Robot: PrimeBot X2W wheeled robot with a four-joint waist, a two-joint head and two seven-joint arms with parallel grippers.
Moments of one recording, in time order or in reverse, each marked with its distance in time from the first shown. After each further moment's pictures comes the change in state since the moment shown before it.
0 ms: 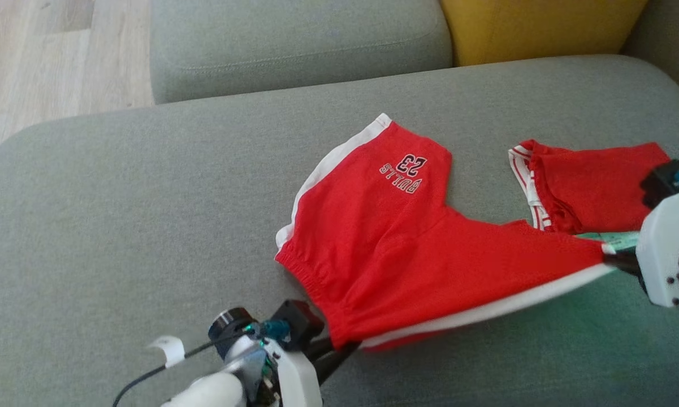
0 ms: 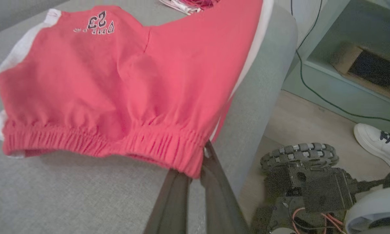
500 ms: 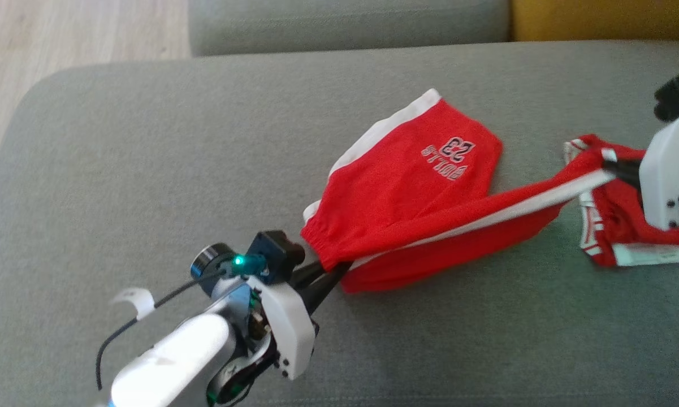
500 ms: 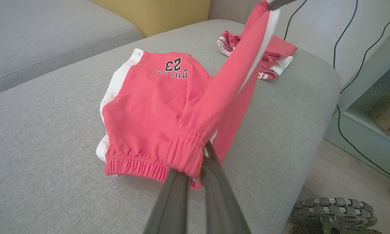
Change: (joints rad) left arm -0.099 0.006 0.111 -0.073 -0.031 0.061 -0.012; right arm -0.145 0.073 -0.120 0.009 -0.123 0.000 -0.037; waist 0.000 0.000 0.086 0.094
